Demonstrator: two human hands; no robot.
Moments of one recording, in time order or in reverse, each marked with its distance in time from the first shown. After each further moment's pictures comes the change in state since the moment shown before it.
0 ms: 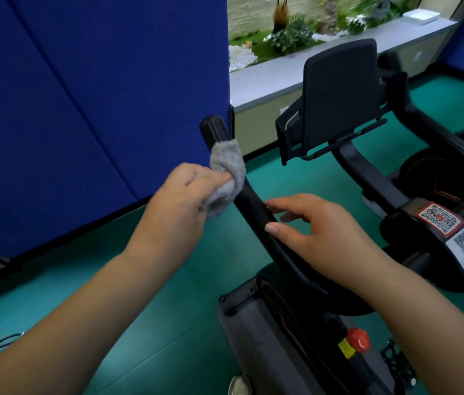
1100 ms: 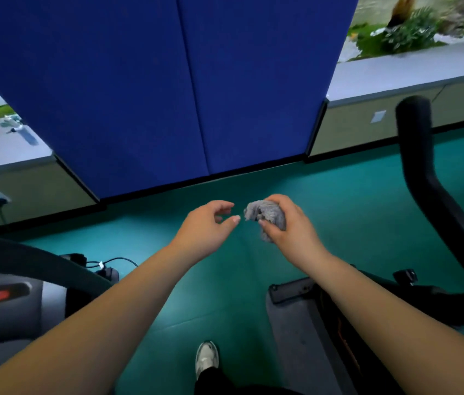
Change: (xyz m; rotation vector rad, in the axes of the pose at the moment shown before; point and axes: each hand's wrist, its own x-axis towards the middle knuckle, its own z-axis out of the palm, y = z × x) left_hand -0.135 -0.169 -0.048 -0.294 -0.150 -0.802; right_hand 0.057 -0.072 0.242 0.229 -0.128 -0.052
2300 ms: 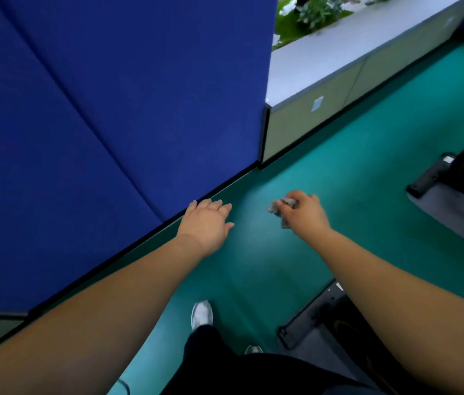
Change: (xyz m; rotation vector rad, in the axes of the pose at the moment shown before) left_hand 0.397 0.034 0.009 0.987 -0.378 0.501; right_hand 0.316 0.098 -0.048 -0.099 0.326 0.660
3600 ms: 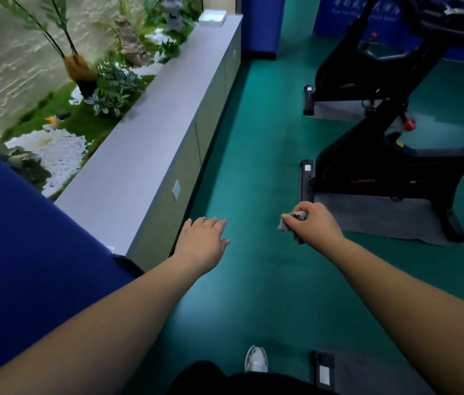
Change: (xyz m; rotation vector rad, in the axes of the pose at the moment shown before) left_hand 0.598 0.240 -0.174 0.183 0.032 0.645; right_hand 0.424 0.115 -0.302 0.023 0.464 0.399
